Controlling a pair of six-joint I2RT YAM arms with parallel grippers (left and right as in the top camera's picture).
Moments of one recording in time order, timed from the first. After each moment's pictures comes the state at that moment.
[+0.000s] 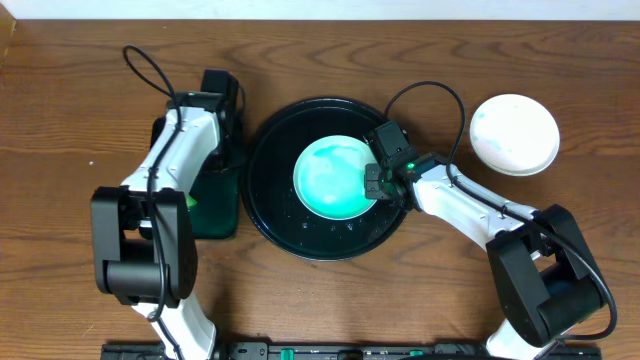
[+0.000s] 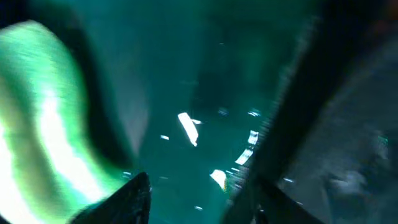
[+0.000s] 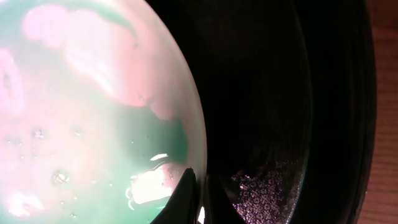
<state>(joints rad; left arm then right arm) -0.09 1.91 1.38 -0.99 -0.17 -0.38 0.53 1.82 1.06 -0.44 0.07 0.51</state>
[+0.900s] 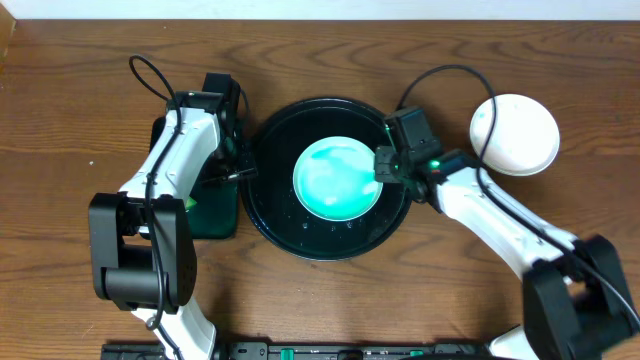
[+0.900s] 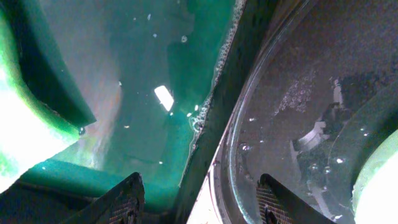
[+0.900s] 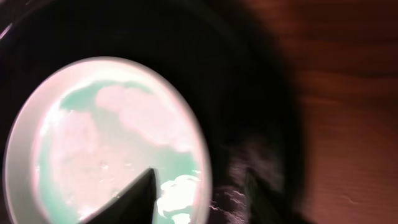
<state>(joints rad) -0.09 1.88 1.38 -1.09 -0.01 -0.38 0.48 1.71 1.06 -0.37 0.02 0.50</state>
